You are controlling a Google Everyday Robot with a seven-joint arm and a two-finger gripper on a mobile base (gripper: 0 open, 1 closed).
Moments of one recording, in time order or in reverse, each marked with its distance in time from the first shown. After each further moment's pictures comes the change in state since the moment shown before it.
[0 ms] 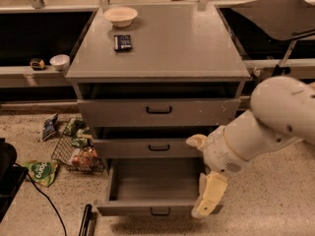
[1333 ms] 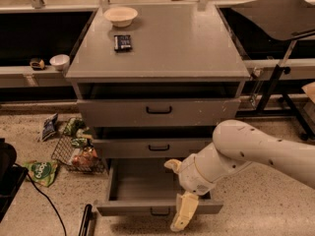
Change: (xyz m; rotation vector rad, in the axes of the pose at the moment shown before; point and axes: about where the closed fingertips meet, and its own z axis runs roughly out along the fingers) arm 0.028 -0.010 0.134 -0.100 -0.079 -0.064
